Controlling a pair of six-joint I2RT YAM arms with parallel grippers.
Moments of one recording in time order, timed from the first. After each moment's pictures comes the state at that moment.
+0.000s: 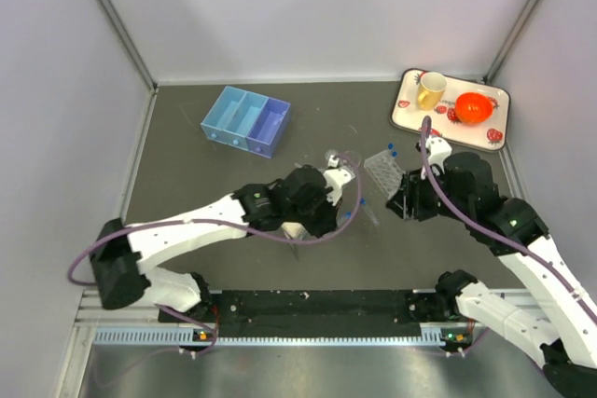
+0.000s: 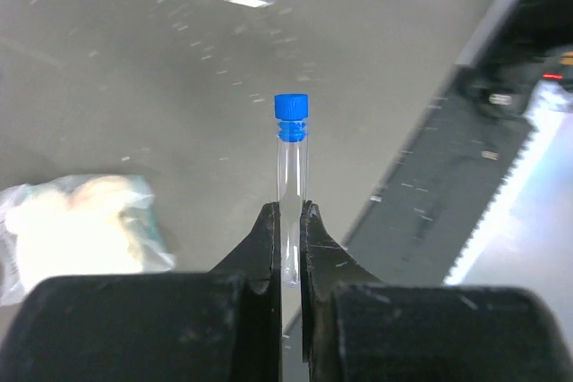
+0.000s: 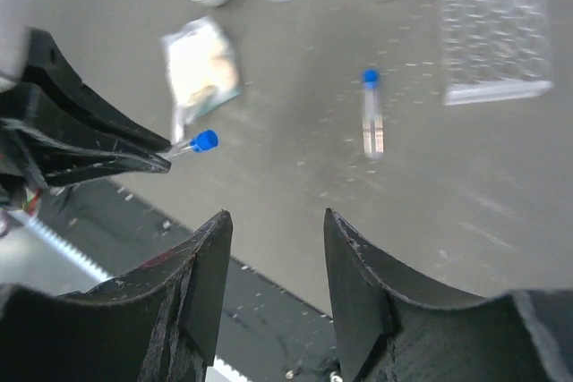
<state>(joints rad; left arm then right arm) -1.06 1.42 1.07 -0.45 0.06 -0.27 0.55 0.75 1.02 -0.90 -0.06 0.33</state>
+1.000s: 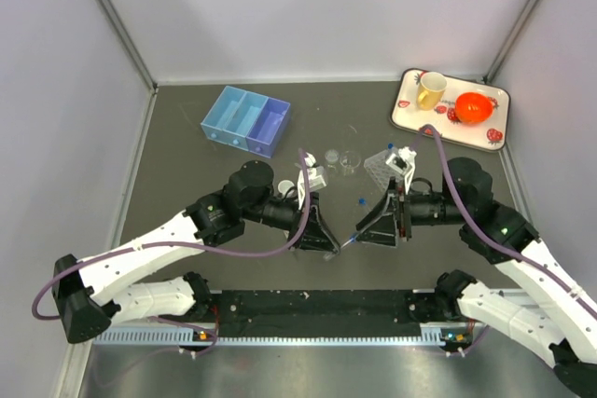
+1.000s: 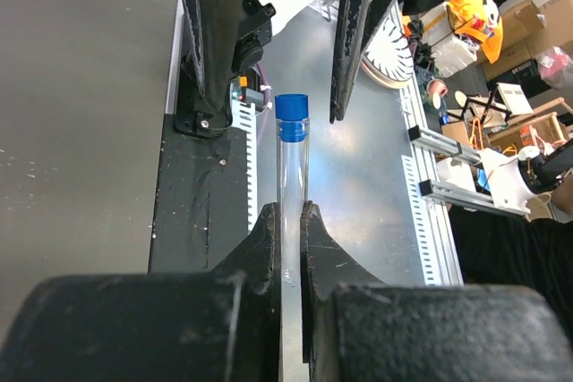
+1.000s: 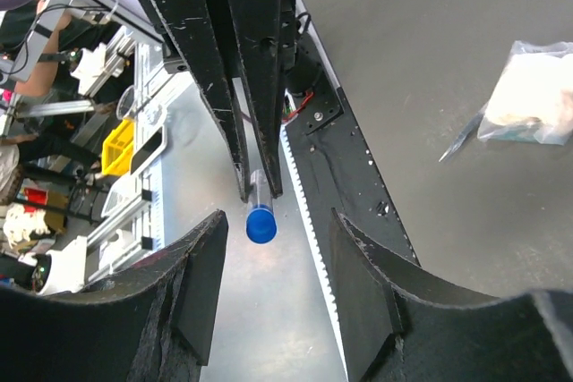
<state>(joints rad) -0.97 1.05 0.91 -0.11 0.81 -0.45 0.65 0.70 0.92 -0.54 -0.79 0.45</state>
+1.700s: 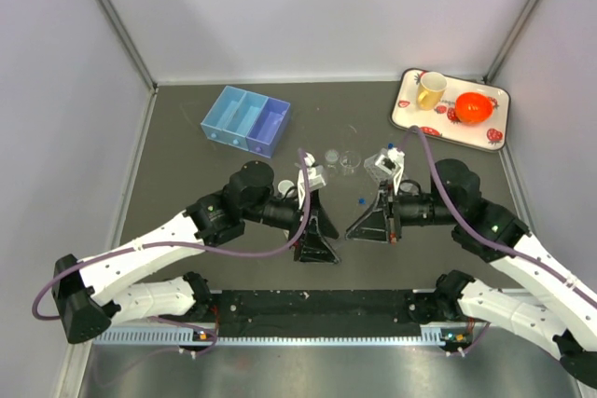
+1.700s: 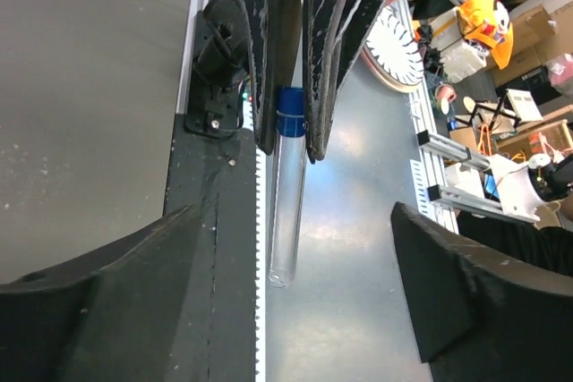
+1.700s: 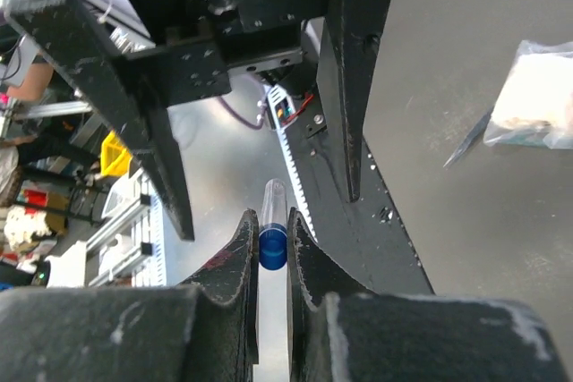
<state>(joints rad) -0.96 1.05 0.90 -0.10 0.80 -0.44 0.77 0.74 0.91 -0.48 -0.70 0.50</state>
